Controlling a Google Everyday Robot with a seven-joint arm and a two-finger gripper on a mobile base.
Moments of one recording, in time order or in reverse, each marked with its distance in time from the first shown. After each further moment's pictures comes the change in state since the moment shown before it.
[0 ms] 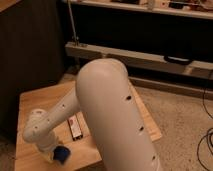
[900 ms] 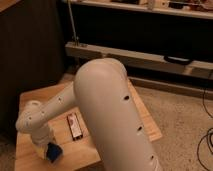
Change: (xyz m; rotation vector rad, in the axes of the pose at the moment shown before) arm -0.036 -0.012 -0.026 -0.037 -0.020 0.008
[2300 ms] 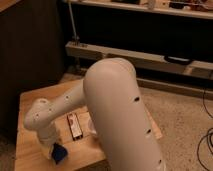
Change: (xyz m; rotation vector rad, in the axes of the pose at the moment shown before) arm 0.044 0.002 -0.002 -0.012 0.043 0.084
